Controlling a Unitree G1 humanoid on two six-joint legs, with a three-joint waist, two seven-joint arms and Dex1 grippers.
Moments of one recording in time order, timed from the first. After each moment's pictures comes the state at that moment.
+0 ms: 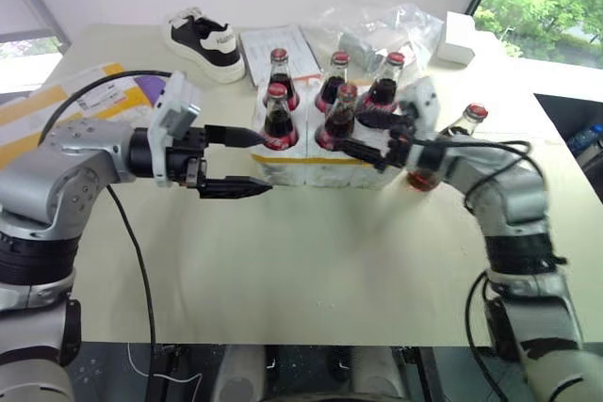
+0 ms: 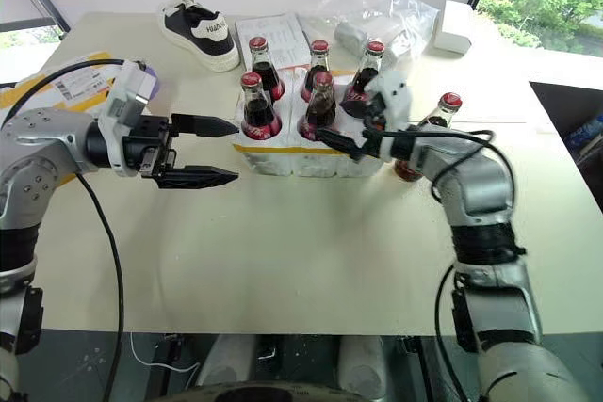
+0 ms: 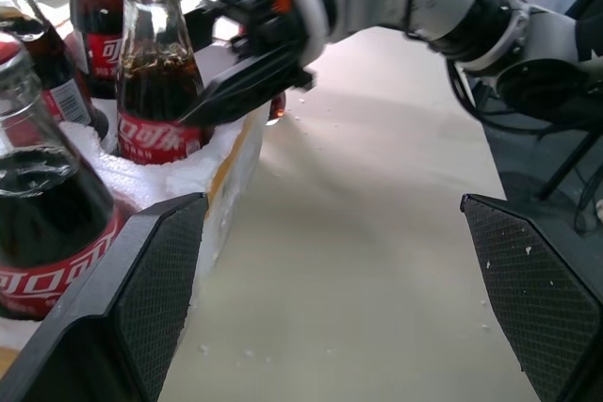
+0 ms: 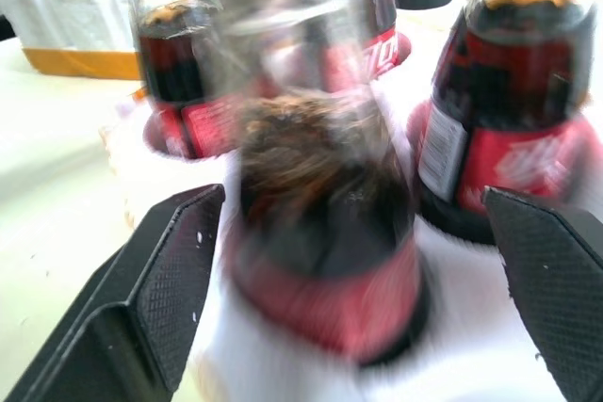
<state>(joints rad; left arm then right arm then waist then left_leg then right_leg) -0.64 0.84 0.04 -0.21 -0.73 0.77 -1.21 -0.62 -0.55 -0.07 -0.13 0.49 0.73 0.76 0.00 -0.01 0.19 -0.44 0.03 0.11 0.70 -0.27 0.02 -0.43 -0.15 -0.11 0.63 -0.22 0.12</state>
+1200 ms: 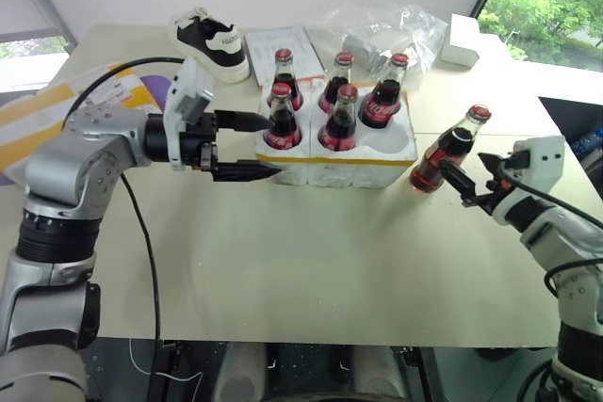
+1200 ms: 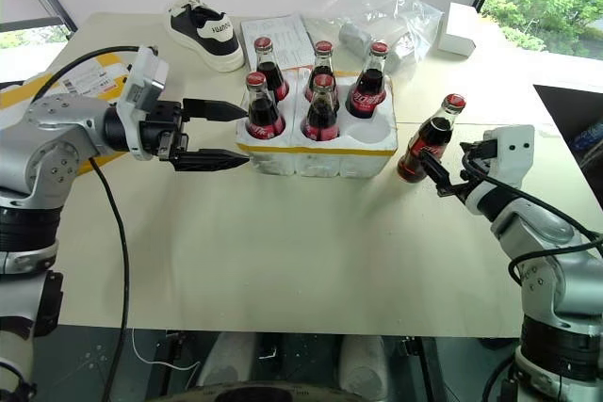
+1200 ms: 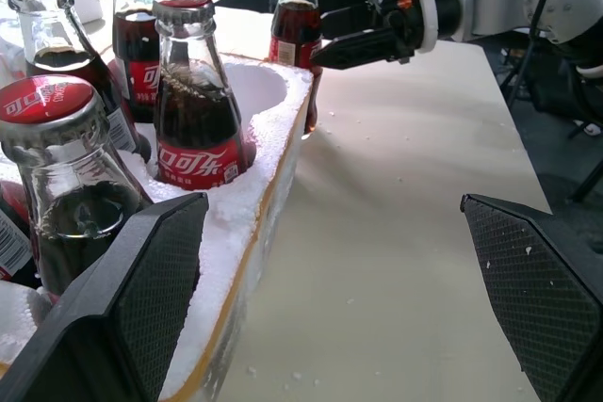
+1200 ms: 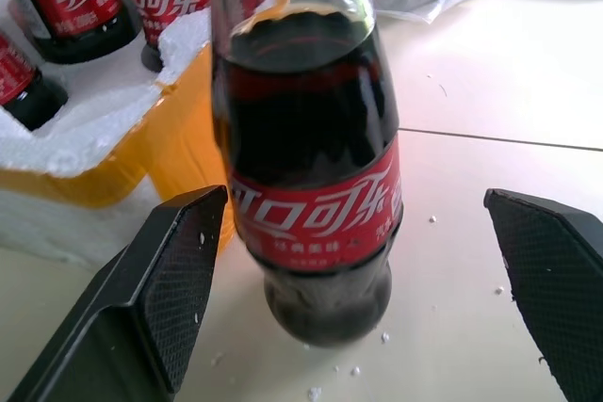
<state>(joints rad) -0.74 0.77 -0.02 -0.09 -0.63 0.69 -1.23 -0.16 -0.57 -0.43 -0.34 0.57 0.77 0.37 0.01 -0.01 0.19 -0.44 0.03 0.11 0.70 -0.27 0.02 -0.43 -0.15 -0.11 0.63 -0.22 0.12</state>
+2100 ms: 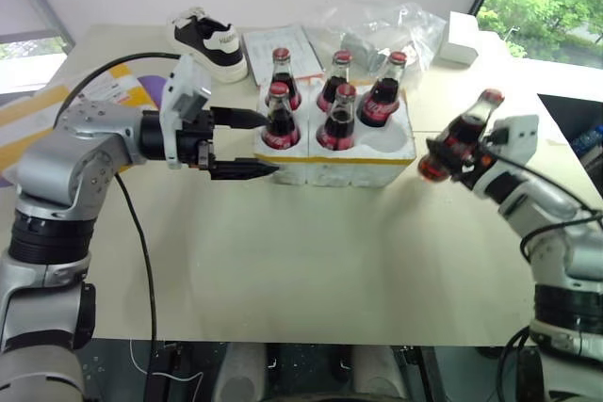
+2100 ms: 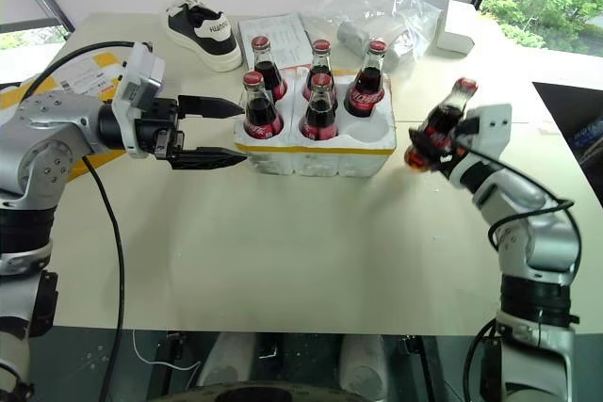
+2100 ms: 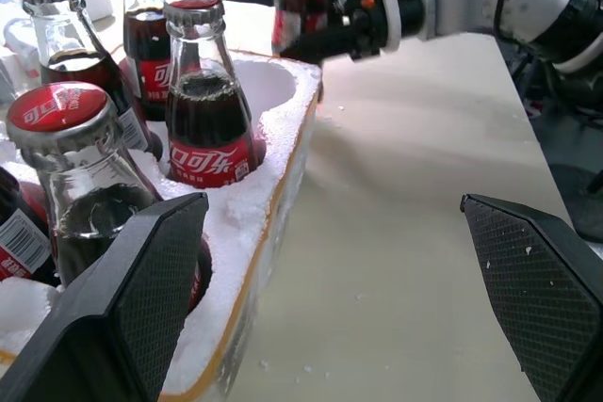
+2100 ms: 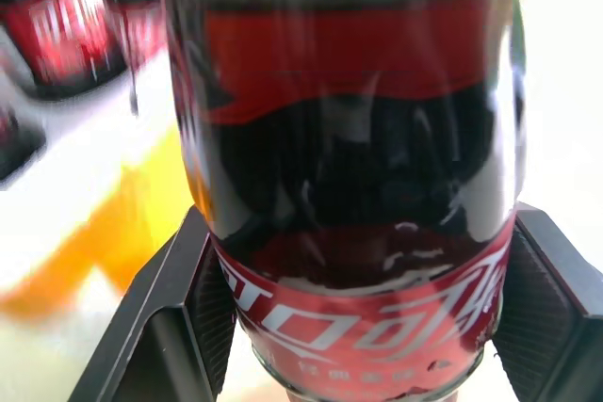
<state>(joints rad) -0.74 0.79 -0.01 -0.12 -0.63 0.69 -1.21 -0.42 -0.59 -0.35 -0.09 0.55 0.64 0.44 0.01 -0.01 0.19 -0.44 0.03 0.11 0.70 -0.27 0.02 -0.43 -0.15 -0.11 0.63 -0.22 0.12</state>
